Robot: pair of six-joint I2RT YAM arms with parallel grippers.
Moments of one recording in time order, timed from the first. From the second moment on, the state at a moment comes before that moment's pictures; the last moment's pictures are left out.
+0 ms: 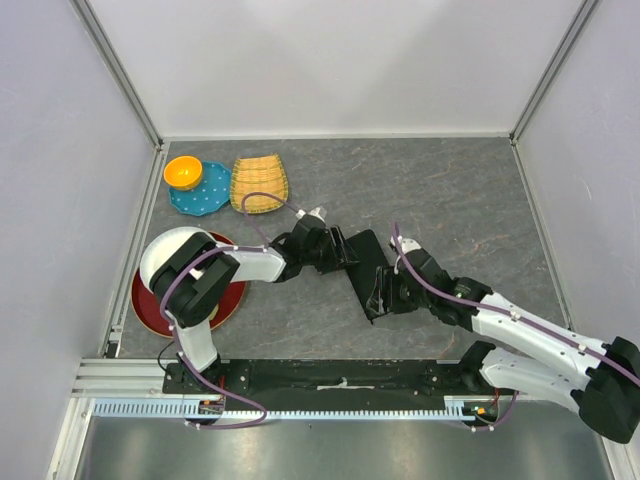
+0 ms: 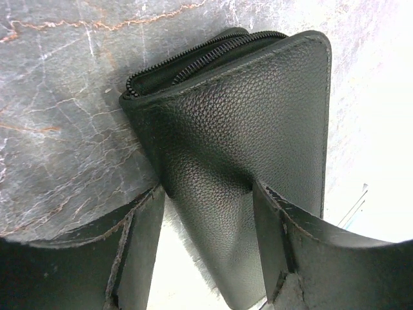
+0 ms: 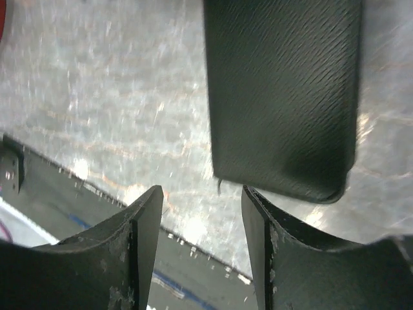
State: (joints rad) left arm -0.73 1.81 0.84 0.30 0.16 -0.97; right arm 0.77 0.99 0.60 -0.41 -0.01 0.66
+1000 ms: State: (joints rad) left arm -0.74 1.82 0.89 0.23 0.13 -0.98; right arm 0.93 1.18 0.45 -0.21 0.05 0.92
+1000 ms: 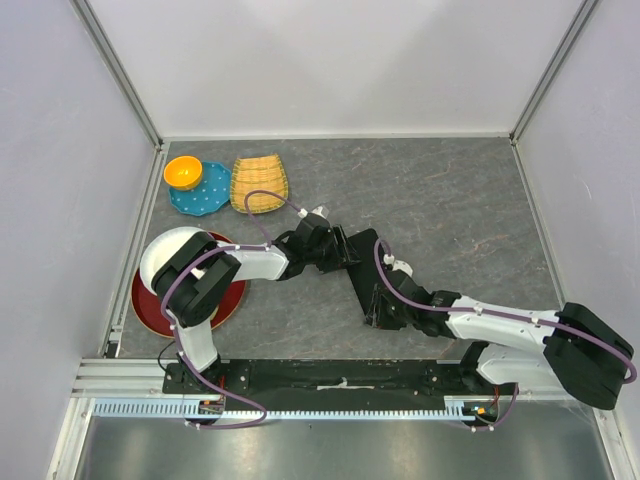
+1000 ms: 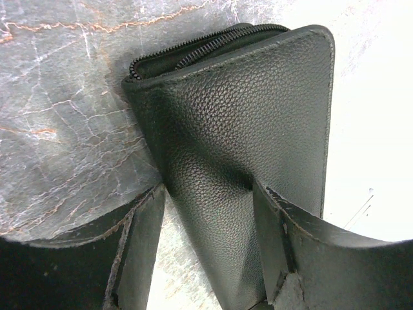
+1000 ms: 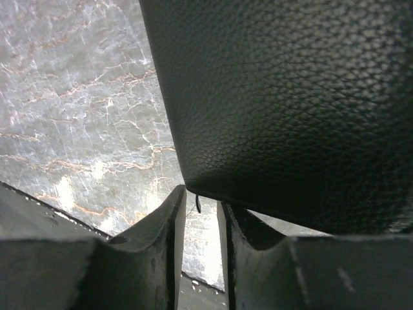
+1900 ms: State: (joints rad) left arm -0.76 1.84 0.82 0.43 0.20 -1.02; right arm 0.94 1.03 0.32 0.00 0.09 1.02
